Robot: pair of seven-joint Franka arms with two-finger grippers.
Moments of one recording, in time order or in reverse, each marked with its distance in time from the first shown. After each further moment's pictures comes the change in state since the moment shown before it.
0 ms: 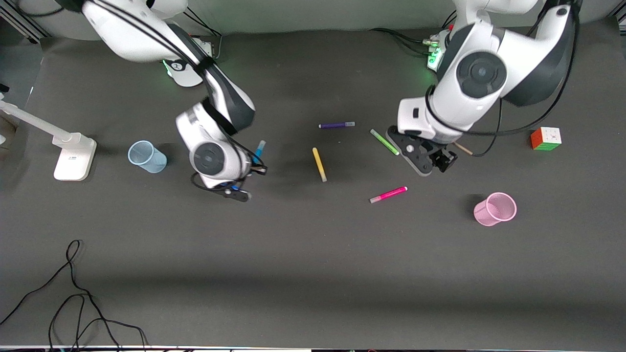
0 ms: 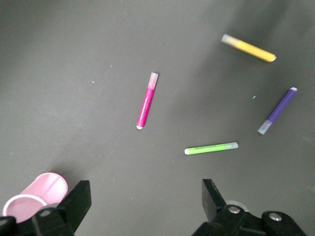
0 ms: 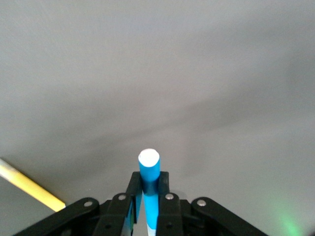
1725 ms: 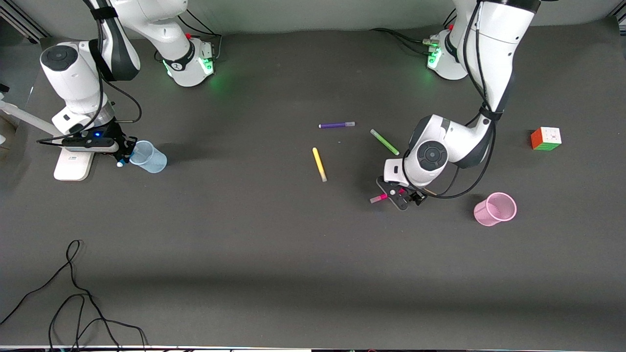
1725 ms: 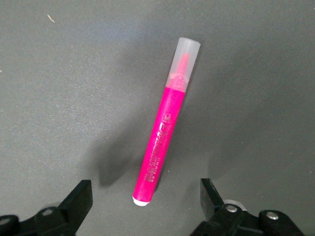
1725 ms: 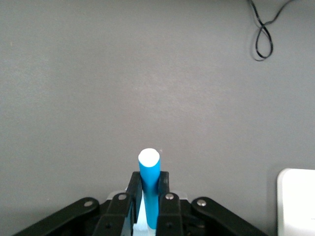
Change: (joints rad) left arm 0.002 0.369 0.022 -0.249 0.047 0.637 0.005; right arm -0.037 -0.665 -0.658 -0.902 -0.545 0.812 -0.615
